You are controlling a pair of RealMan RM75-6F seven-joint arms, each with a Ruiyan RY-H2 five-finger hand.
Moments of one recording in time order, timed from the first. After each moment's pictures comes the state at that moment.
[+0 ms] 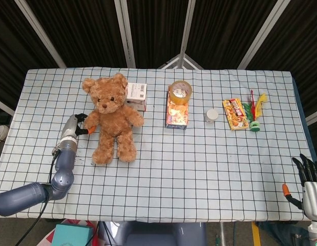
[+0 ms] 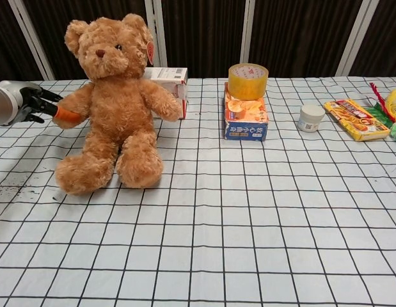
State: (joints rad) left arm -0.84 -1.55 -0.40 -1.34 0.19 0.94 0.13; right arm -0.03 -1.22 0.07 -1.45 -1.51 1.60 0.13
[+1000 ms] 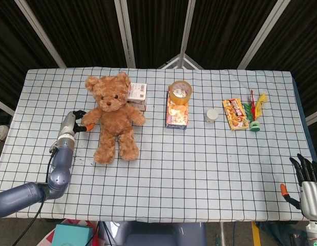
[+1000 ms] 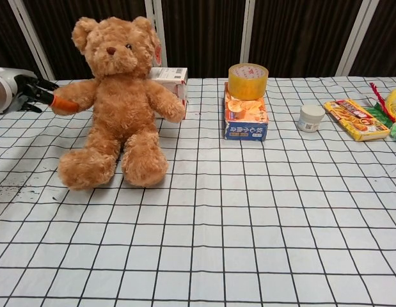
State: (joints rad) left arm -0.82 -1.51 -0.46 -1.39 0.21 0.95 0.17; right arm -0.03 -1.22 0.07 -1.46 -1.52 1.59 0.12
